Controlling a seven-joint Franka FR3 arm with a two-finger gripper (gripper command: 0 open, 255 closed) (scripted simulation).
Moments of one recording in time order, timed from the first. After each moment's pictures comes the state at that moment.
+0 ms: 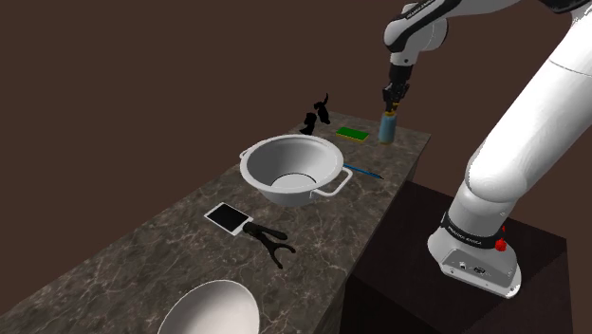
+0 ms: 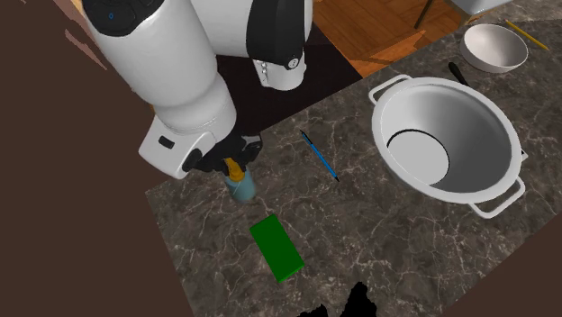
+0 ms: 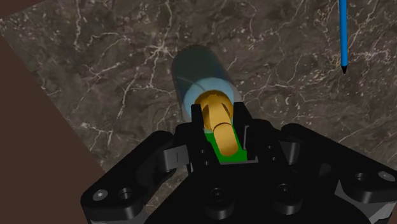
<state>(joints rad) -0.11 -0.18 -0.61 -2.27 -0.05 2.10 -0.43</state>
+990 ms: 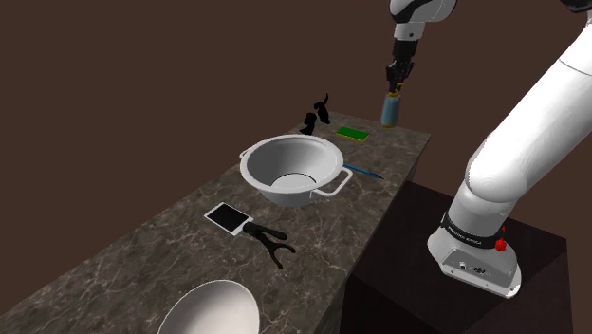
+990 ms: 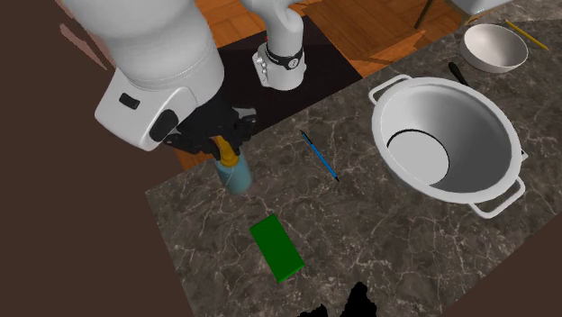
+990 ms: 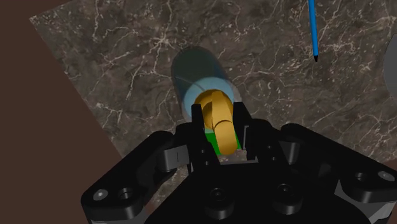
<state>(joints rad) -0.11 -0.24 -0.58 -2.12 -0.08 1.90 -0.40</state>
